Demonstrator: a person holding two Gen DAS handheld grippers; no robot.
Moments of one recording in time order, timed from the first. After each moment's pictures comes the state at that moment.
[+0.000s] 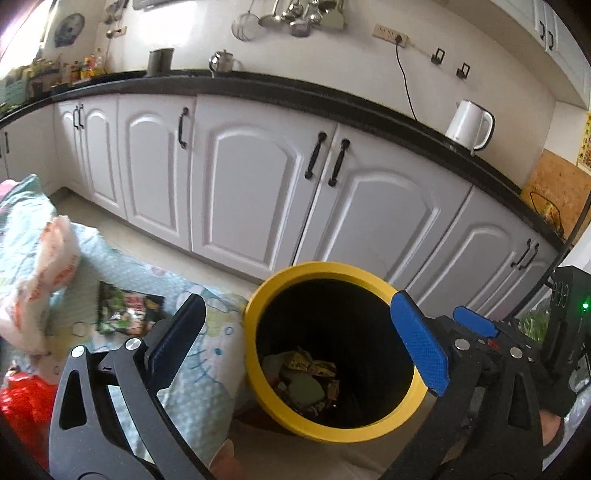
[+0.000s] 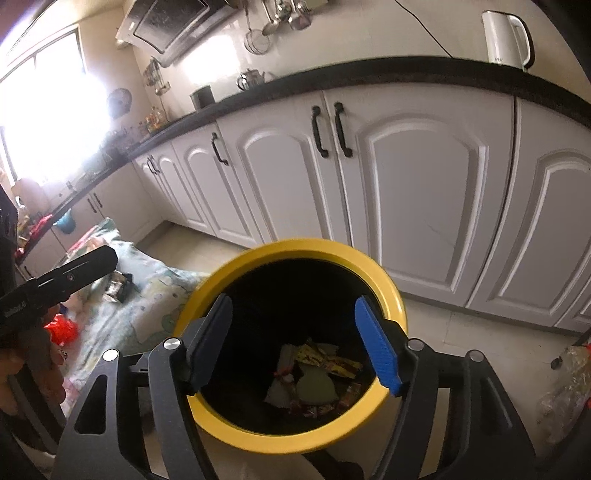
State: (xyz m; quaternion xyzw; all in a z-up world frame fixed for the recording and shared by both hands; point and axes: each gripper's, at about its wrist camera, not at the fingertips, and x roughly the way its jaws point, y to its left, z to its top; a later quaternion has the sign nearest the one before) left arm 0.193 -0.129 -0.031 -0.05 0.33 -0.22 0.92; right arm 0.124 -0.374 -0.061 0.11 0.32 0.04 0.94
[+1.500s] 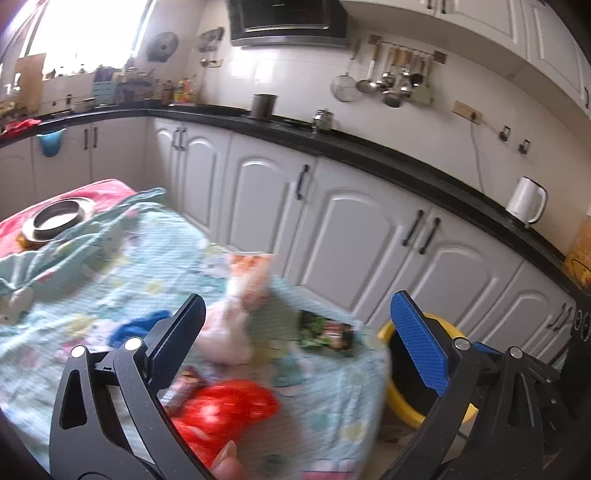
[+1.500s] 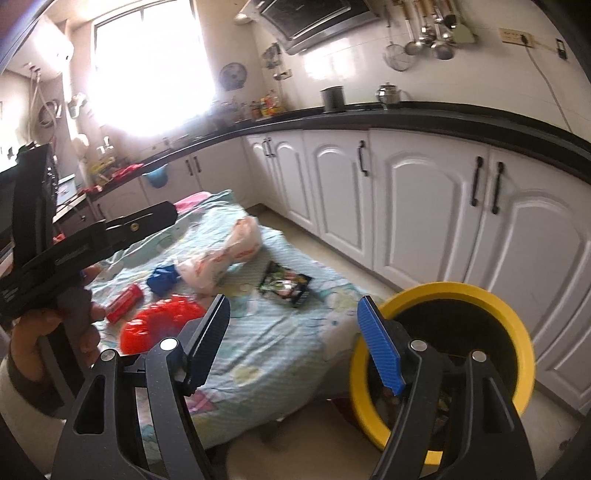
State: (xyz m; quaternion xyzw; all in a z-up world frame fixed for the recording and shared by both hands) left arm 0.149 0.060 0.012 -0.10 0.25 -0.07 0.96; right arm 0.117 -0.189 -0.009 0.03 0.30 0.23 0.93
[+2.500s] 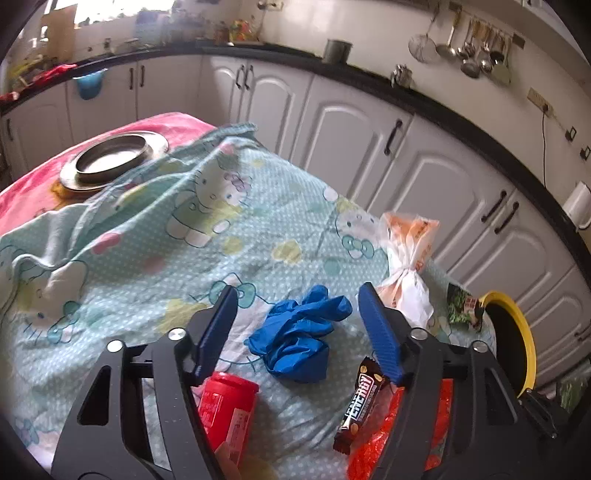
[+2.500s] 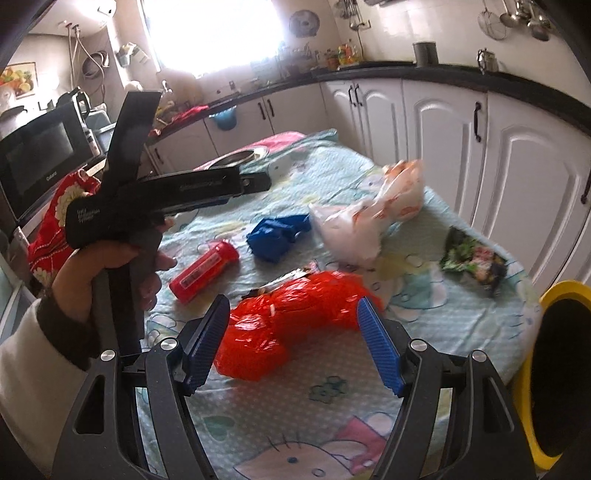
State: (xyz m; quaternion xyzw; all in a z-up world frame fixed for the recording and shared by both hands) left arm 0.200 0.192 -0.044 -0.12 0.38 -0.01 0.92; right arm 0.128 -0.020 -0.049 -0.01 0.38 0.35 0.86
